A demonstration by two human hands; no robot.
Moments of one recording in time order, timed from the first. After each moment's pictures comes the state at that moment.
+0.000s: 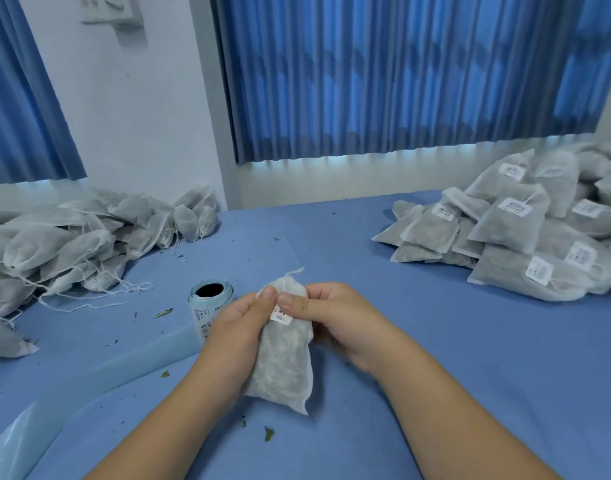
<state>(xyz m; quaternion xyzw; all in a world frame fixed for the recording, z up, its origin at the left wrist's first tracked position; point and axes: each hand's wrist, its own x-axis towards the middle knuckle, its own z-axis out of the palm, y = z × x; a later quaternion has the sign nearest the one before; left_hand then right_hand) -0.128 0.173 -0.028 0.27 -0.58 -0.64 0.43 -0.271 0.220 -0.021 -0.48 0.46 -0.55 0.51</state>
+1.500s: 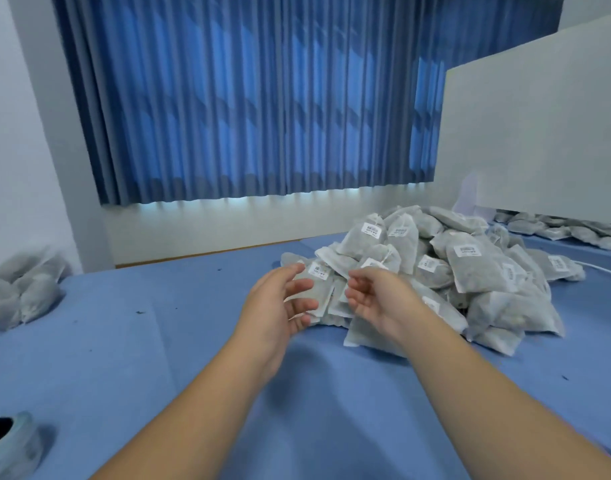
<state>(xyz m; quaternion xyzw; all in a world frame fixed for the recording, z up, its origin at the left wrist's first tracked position) -0.349 0.190 0.050 0.20 -0.52 -0.76 0.33 -0.505 0.261 0.036 -0.14 0.53 -0.78 0.31</state>
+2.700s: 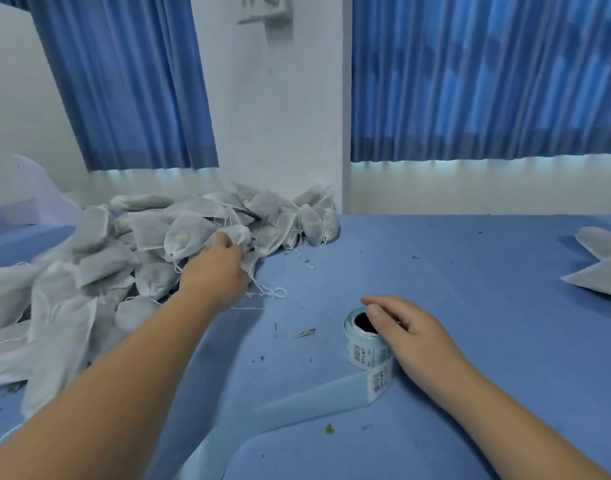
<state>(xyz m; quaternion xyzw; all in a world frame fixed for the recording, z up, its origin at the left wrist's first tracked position) 0.047 -0.075 0.002 0.62 -0.76 0.11 0.14 -0.199 0.075 -0.052 -0.60 0.57 -0.52 0.23</state>
